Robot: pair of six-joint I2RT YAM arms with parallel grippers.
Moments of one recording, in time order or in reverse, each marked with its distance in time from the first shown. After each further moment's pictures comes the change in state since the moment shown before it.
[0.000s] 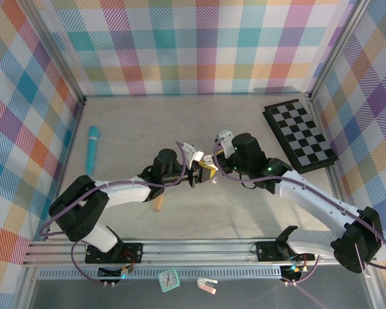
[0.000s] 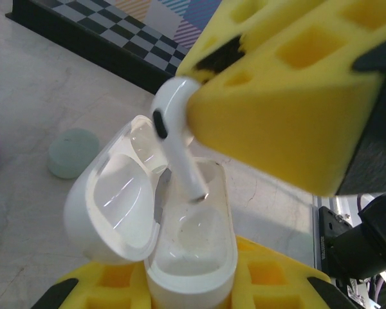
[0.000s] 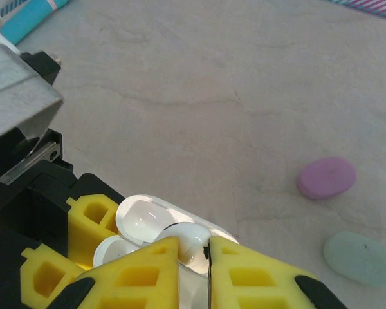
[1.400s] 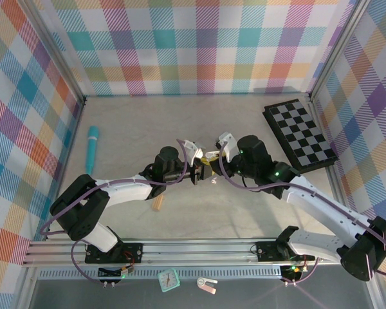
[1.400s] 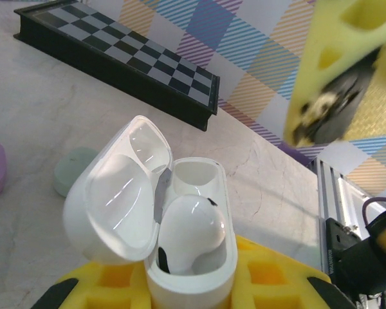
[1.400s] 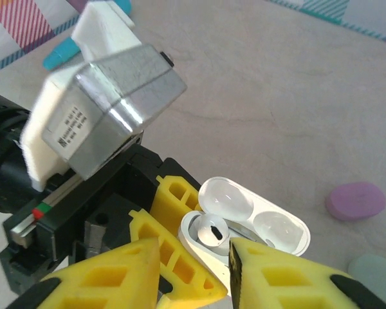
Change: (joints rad) left arm -0.006 0.012 0.035 -0.002 -0.027 0.023; right arm 0.020 -0.102 -0.008 -0.017 -0.090 -0.043
